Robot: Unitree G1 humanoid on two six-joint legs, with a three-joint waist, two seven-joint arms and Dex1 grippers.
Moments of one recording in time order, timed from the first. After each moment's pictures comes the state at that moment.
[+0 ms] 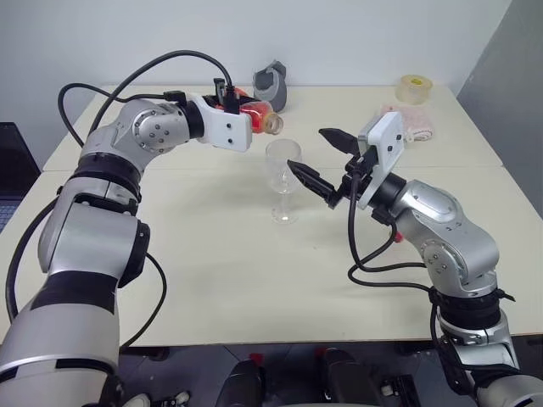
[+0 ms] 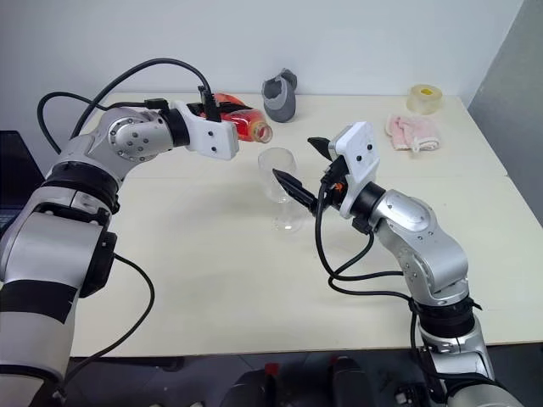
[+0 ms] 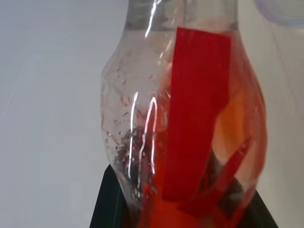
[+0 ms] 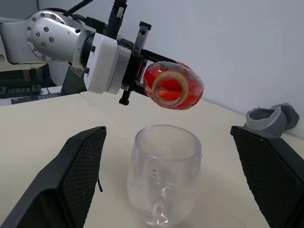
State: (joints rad) left arm -1.39 0.64 -0.37 1.27 0.59 -0.99 -0.44; right arm -0.60 -0.35 0.08 -0.43 0.44 0.63 0.46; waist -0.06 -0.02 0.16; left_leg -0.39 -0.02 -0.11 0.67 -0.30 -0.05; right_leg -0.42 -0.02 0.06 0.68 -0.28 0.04
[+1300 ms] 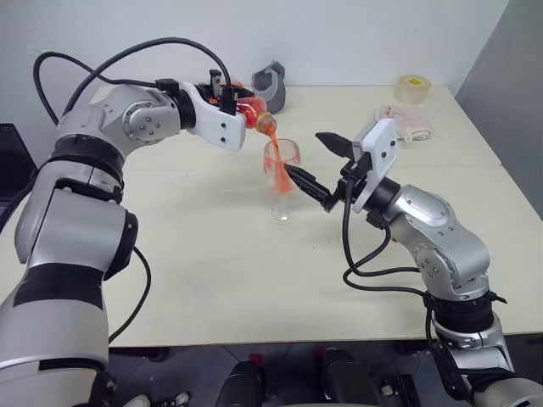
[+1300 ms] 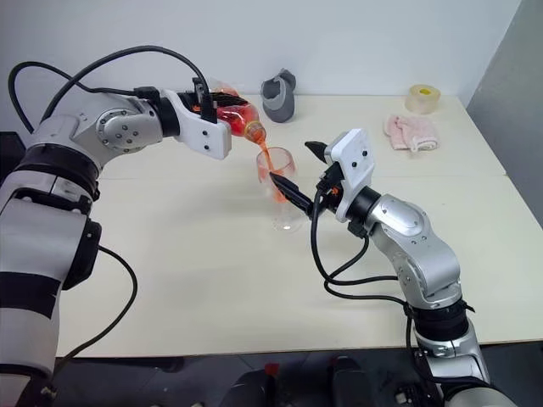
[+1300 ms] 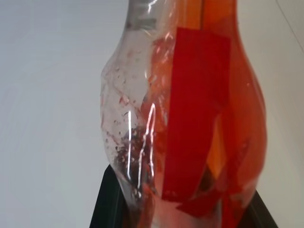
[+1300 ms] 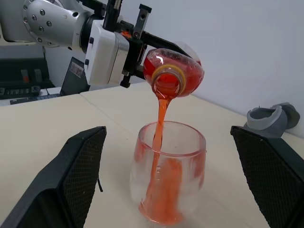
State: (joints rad) left arm -1.49 0.70 -0.49 1.30 0.75 -1.01 -0.28; right arm -0.58 -0.32 0.10 -0.41 0.41 0.60 0.47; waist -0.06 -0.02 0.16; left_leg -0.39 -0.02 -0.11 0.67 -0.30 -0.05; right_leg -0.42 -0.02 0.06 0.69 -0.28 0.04
